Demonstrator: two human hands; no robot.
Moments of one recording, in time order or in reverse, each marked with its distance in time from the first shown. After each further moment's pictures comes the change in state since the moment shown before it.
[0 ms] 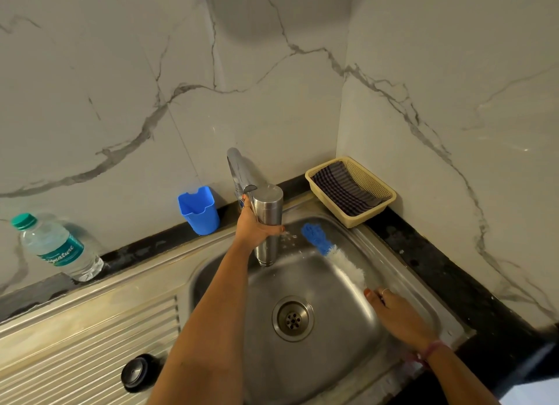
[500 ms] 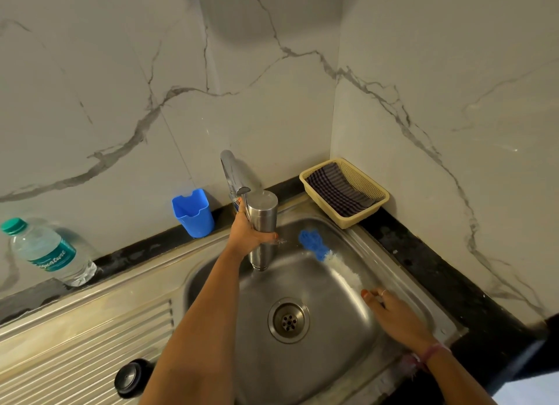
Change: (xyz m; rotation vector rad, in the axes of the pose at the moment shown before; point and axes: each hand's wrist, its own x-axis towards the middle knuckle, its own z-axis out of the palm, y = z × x) left_hand -0.003 -0.008 -0.004 0.028 -0.063 0.018; right_hand -0.006 0.003 -0.006 -0.018 0.025 -0.023
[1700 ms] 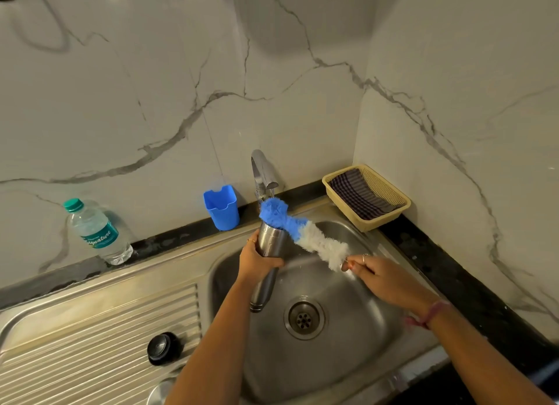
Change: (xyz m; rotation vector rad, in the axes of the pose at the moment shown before) left_hand -0.075 -0.034 -0.004 -0.068 0.134 -0.153; right_hand 0.003 -0.078 -0.027 -0.175 -0.066 -0.397
